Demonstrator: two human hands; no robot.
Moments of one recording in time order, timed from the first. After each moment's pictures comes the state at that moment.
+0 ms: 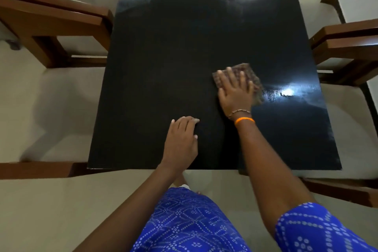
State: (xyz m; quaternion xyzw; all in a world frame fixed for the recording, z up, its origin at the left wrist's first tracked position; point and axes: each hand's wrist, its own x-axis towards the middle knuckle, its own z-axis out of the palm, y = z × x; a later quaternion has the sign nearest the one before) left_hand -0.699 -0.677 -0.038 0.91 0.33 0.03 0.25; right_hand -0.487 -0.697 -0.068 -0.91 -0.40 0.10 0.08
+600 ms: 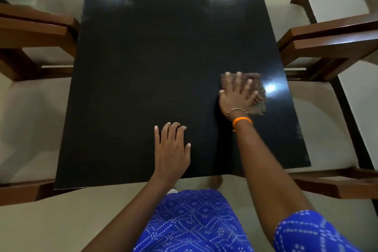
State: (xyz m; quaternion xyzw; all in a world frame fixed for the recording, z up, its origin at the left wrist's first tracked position) left_hand -0.664 -0.705 -0.045 0.92 0.35 0.01 0.15; right_hand -0.433 -0.731 -0.061 -0.96 -0.24 0.14 0.07
